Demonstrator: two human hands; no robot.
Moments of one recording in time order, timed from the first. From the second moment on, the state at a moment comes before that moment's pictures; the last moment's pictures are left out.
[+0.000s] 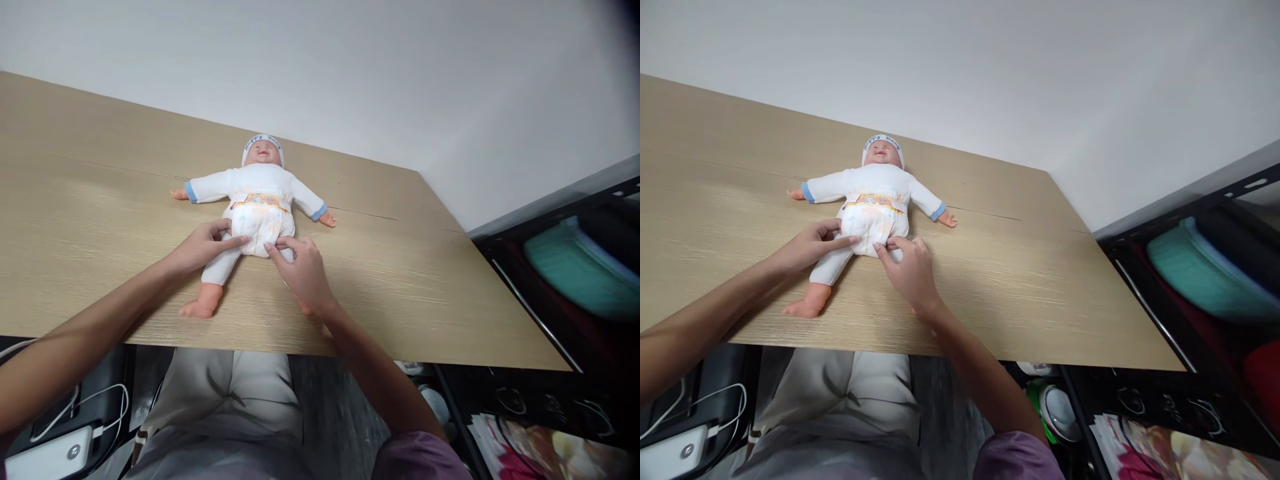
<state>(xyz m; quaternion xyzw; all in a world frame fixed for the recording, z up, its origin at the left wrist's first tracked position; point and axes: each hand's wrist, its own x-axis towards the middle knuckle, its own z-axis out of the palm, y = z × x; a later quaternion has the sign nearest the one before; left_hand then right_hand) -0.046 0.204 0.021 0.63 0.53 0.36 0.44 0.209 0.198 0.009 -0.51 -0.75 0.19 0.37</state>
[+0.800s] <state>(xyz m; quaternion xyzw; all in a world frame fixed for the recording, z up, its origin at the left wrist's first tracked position) -0.056 0.221 0.015 0.57 0.51 0.47 0.45 0.215 0.198 0.010 -0.49 -0.75 0.15 0.42</state>
